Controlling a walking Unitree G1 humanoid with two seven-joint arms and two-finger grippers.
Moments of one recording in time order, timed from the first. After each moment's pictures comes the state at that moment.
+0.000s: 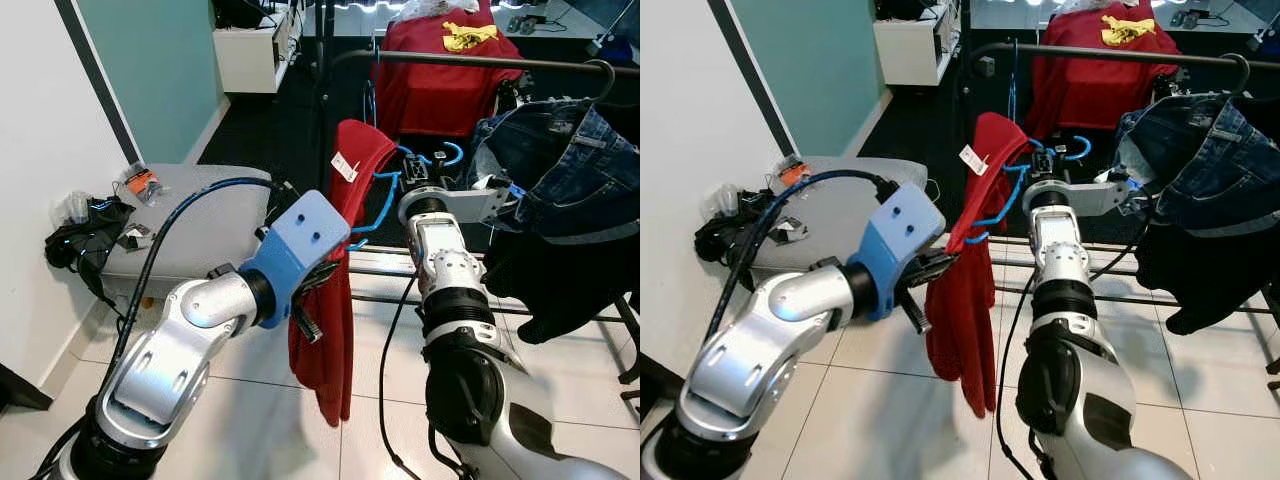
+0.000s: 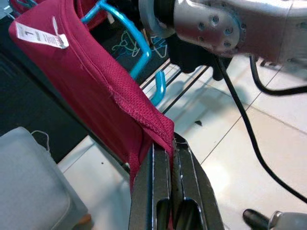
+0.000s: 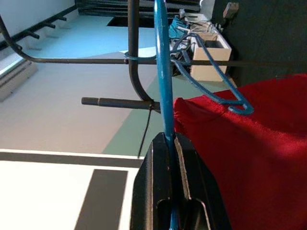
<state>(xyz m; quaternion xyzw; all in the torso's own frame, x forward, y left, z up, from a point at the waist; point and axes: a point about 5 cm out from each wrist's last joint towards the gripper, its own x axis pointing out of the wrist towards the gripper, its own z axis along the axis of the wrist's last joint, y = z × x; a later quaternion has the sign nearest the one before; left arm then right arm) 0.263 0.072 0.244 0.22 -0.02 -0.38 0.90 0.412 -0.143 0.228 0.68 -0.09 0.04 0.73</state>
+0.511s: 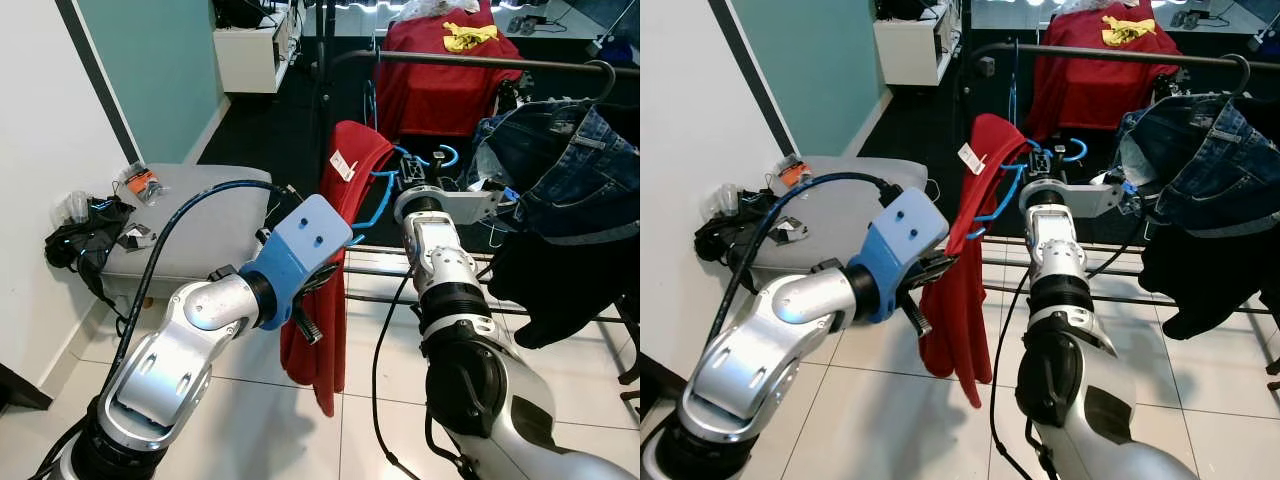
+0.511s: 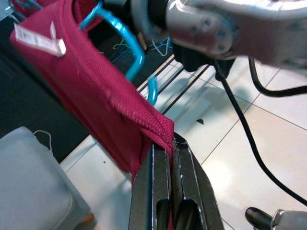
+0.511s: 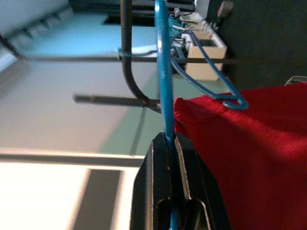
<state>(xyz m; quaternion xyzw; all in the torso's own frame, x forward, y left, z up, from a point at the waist) 0.263 0.068 0.245 0.22 -0.02 -0.38 0.90 0.414 -0.136 0.223 0.65 -0.07 0.03 0.75</state>
